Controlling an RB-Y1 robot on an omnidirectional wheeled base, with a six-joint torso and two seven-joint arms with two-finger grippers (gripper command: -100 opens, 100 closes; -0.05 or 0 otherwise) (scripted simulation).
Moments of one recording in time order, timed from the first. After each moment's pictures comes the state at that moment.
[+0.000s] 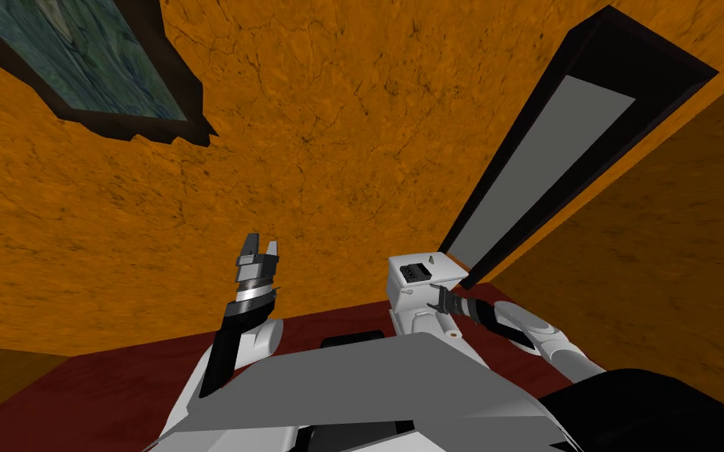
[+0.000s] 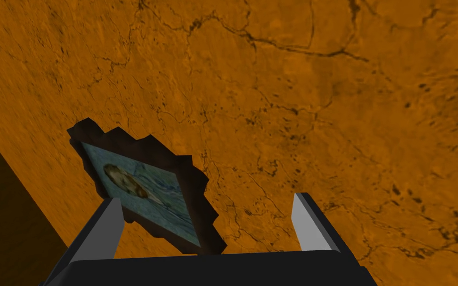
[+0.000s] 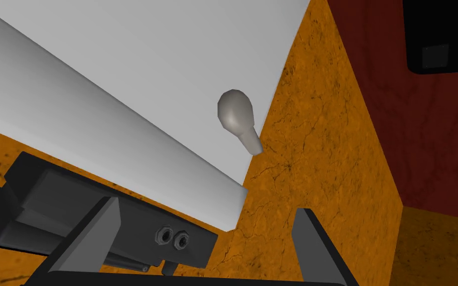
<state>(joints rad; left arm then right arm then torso) 0.45 -0.01 0.04 -2.27 -0.01 -0.43 -0.08 0.37 -1.00 0.02 -1.25 0.91 -0.84 0.56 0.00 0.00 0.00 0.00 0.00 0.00</state>
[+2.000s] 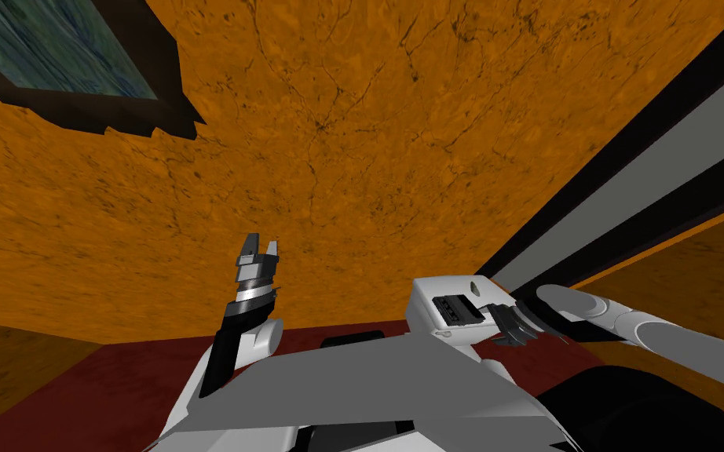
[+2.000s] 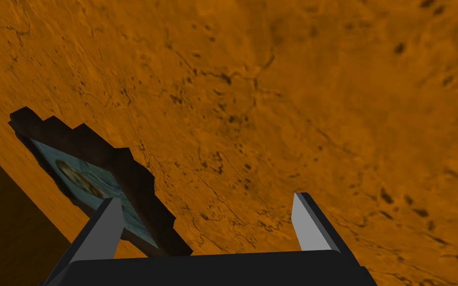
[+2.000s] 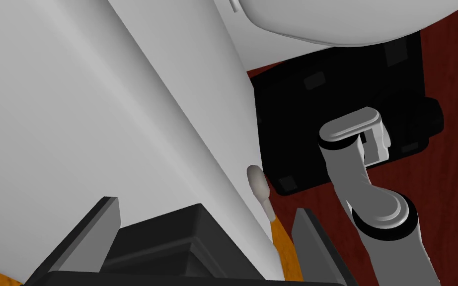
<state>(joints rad) 0.45 -0.01 0.04 -2.27 -0.01 -0.43 -0.08 0.50 -1.52 0.19 -1.18 1.04 -1.00 0.22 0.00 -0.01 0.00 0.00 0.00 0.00</state>
